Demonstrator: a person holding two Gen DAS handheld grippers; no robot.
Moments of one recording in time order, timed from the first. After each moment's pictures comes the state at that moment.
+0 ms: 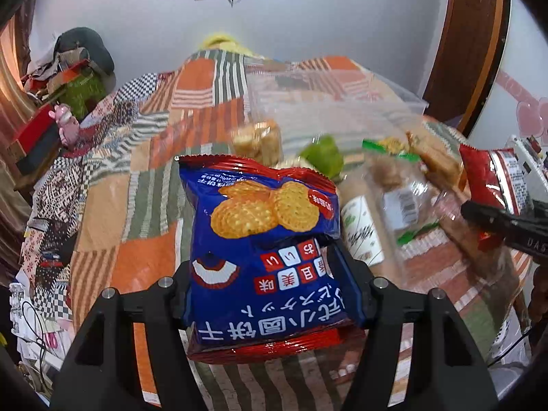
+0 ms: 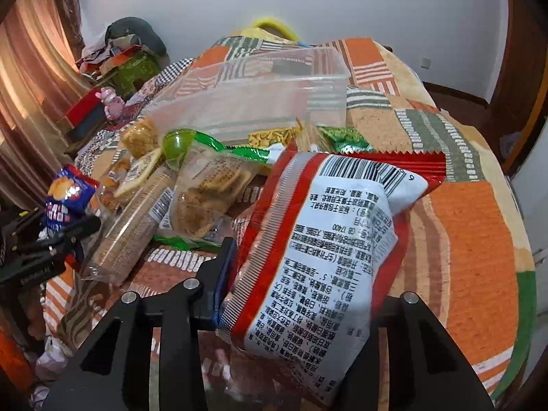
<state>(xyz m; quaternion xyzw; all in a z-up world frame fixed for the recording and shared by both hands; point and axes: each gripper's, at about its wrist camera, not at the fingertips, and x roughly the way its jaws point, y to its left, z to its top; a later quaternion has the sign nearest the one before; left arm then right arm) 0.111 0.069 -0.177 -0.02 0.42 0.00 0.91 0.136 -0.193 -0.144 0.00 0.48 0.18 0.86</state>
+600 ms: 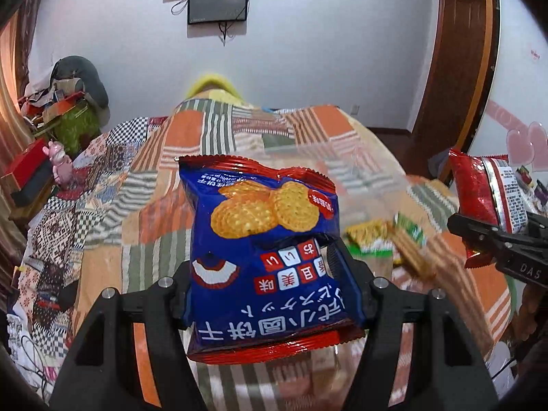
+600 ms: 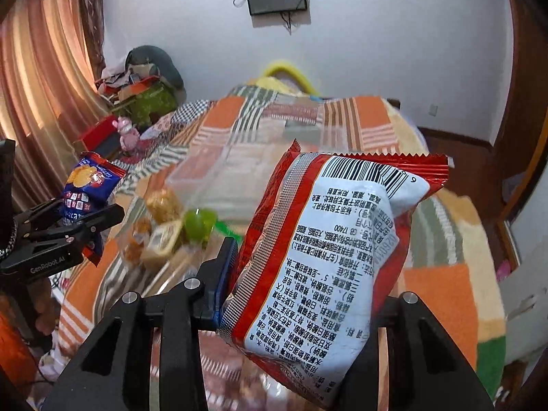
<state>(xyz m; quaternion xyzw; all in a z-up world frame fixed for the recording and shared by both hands) 0.162 0.055 -0.108 -0.02 0.34 -0.02 0.94 0.167 -0.182 -0.093 -0.01 0.40 0.20 0.90</state>
